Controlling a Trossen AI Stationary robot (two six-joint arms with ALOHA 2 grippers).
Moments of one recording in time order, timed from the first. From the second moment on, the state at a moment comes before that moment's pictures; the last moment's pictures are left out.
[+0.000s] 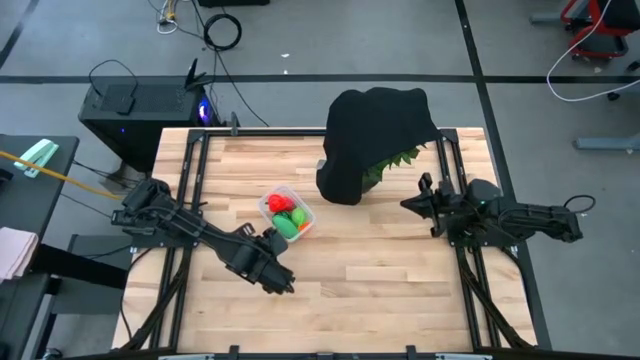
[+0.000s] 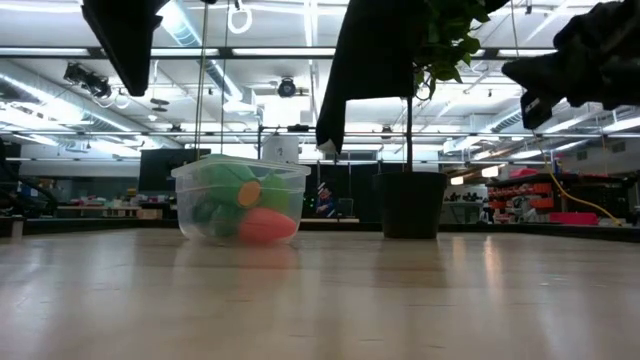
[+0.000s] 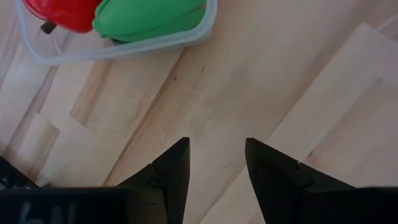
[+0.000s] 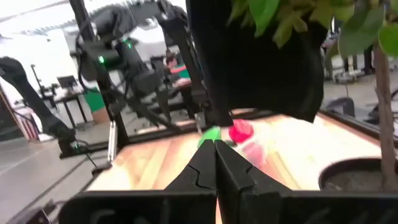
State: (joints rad) left arm -0.50 1.76 1.51 -1.31 -0.29 -1.08; right arm -0.16 0.00 0.01 0.10 -0.18 0.23
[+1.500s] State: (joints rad) left arm -0.26 1.77 0.97 0.62 -0.40 -0.08; right arm -0.09 0.26 0.01 0.05 -0.10 0.25
